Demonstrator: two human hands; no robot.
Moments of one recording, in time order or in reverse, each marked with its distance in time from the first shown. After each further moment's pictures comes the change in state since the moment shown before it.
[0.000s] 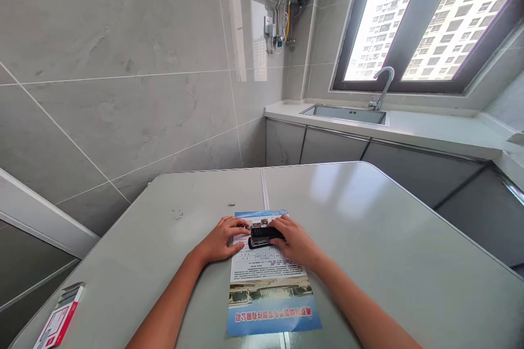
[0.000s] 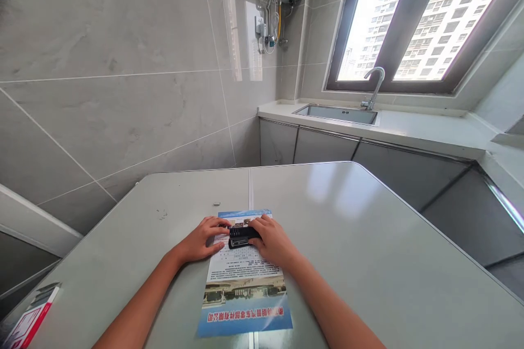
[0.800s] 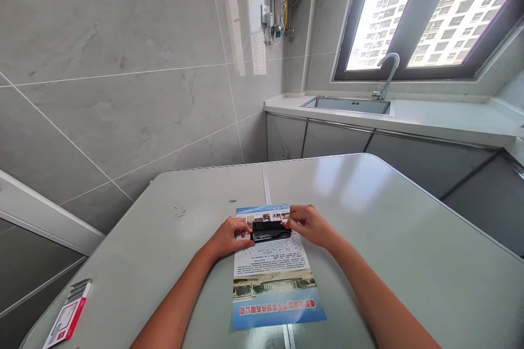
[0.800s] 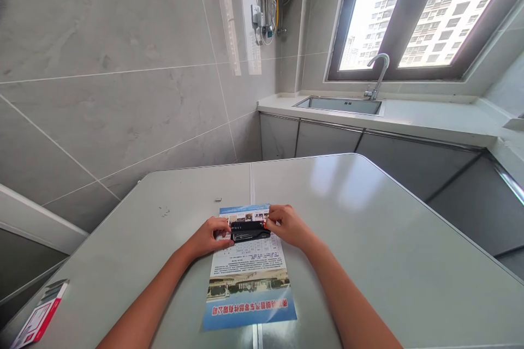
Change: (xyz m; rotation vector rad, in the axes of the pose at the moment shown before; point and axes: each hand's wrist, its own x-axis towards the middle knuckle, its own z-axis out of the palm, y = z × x) left_hand 0.012 0.000 0.022 -0.153 0.025 -0.161; right_hand -0.002 0.026 -0.029 0.168 0.090 0.063
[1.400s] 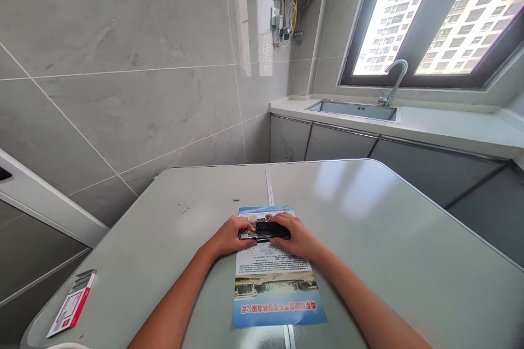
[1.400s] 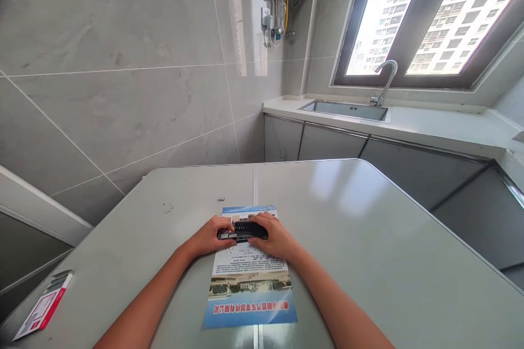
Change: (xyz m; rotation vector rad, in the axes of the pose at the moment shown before) left_hand 0.000 0.000 -0.002 -0.071 -0.016 0.028; right_hand 0.003 -0.003 0.044 0.045 -0.044 -0.149
